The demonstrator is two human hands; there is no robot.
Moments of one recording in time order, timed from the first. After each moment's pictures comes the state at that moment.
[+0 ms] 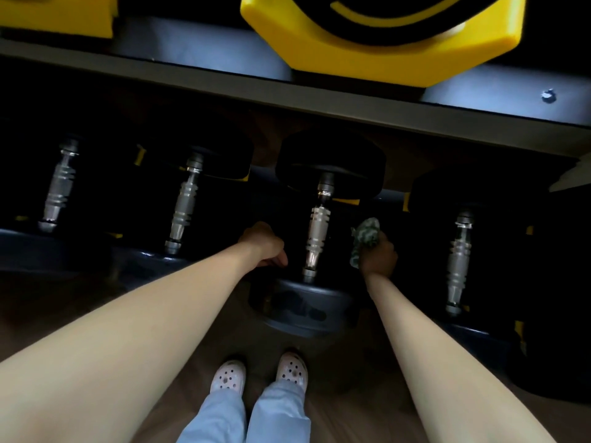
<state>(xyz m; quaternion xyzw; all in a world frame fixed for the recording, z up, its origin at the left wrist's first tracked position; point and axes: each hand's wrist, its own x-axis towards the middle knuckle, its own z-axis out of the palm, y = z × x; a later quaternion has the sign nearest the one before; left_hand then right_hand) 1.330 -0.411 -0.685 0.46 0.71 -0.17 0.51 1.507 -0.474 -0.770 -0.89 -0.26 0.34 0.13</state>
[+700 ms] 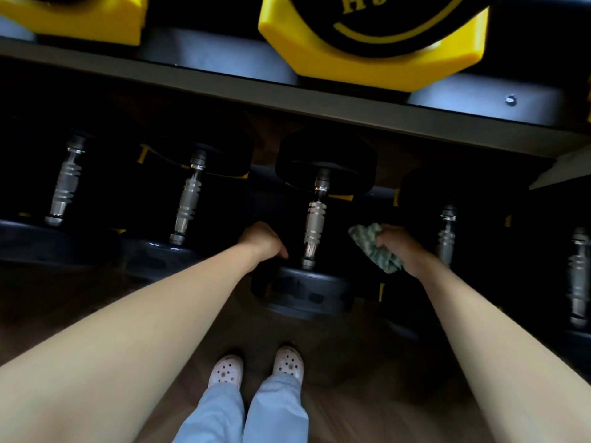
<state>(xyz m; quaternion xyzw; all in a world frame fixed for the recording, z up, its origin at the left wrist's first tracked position) 1.323 -0.428 -0.674 0.49 0.70 -0.10 0.51 1.551 -0.471 -0.709 -0.79 -0.22 0.56 0.13</state>
